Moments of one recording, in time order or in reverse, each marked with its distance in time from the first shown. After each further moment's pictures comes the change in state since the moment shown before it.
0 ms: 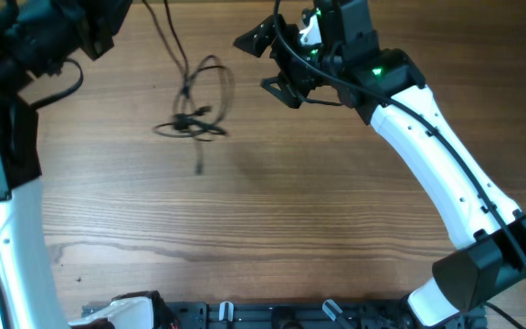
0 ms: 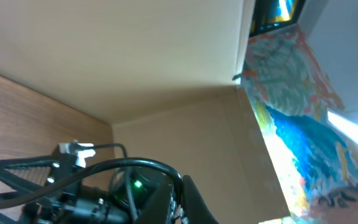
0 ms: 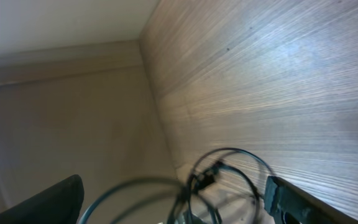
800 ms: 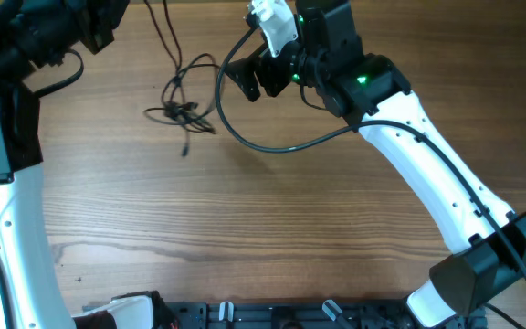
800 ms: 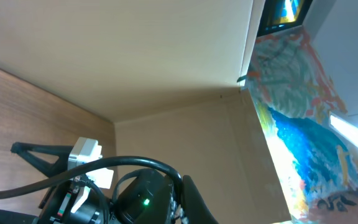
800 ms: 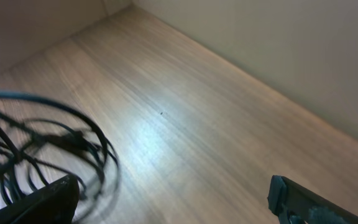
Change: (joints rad) left arm 0.008 0.027 0.000 0.001 0.015 0.000; right arm 0.064 0.000 0.000 0.079 0.216 -1.358
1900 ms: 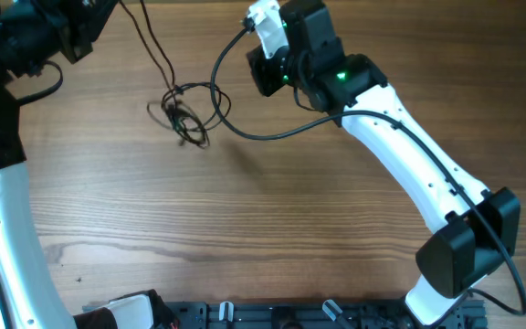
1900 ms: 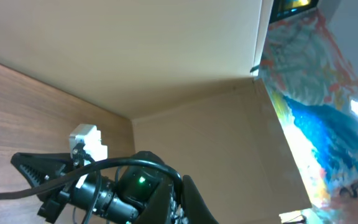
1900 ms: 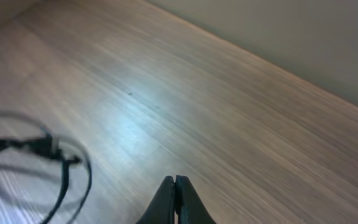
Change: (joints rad) left arm 0.102 0.005 0.000 -0.094 0.113 0.167; right arm 0.014 0.087 -0.001 -0.009 0.139 0.071
